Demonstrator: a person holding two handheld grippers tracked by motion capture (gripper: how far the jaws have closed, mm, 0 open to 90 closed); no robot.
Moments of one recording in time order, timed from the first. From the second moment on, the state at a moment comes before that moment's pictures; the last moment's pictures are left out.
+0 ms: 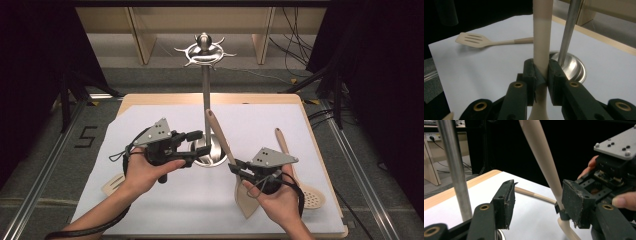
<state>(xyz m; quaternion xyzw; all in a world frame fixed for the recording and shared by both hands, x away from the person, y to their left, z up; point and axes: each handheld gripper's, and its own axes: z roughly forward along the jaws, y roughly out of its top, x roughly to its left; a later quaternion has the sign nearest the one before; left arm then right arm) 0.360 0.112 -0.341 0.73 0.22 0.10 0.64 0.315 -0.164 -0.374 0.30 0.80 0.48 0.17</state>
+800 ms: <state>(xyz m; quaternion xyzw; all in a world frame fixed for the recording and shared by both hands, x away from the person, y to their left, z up) 0.360 0.082 -0.341 0.74 0.20 0.08 0.64 0.313 -0.150 -0.370 0.29 0.80 0.50 0.18</state>
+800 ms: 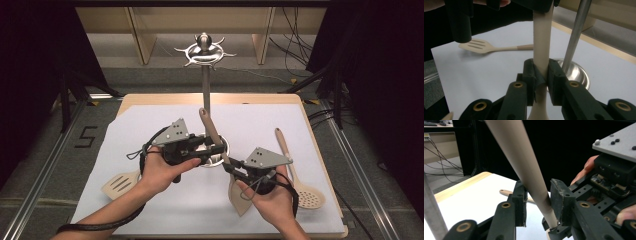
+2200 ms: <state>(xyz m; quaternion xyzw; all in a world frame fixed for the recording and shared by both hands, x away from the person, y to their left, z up) 0.354 0.100 -0.323 0.74 0.14 0.05 0.65 0.335 -0.147 -0.347 0.16 0.81 0.55 0.12</state>
